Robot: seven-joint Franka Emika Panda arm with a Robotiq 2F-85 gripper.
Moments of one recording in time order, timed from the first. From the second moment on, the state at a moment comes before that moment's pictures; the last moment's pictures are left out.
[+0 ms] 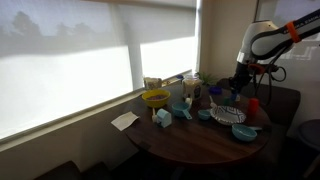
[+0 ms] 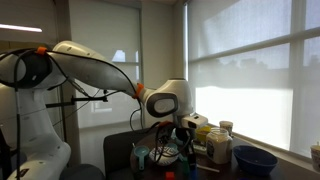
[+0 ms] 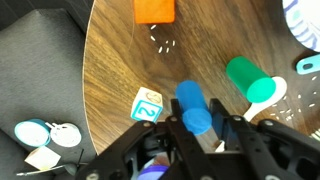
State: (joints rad) arm -0.17 -0.20 -0.12 -2.29 -0.06 2.26 0.24
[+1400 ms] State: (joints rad) arm -0.17 -0.17 -0.12 -2.31 -0.03 2.28 0.22
